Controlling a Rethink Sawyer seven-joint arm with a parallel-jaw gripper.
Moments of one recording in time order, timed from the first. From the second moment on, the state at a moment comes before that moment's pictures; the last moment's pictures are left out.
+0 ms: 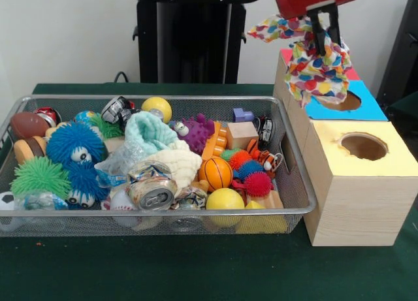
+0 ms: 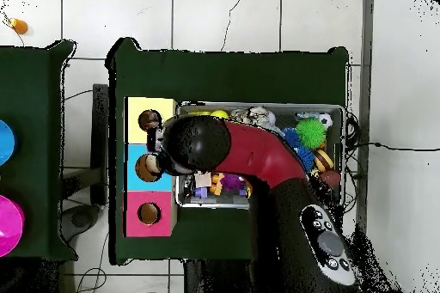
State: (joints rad) arm -0.39 -0.87 0.37 1.78 0.14 0.74 1.58
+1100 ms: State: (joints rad) arm -0.27 -0.83 0.28 1.79 0.22 0.49 1.58
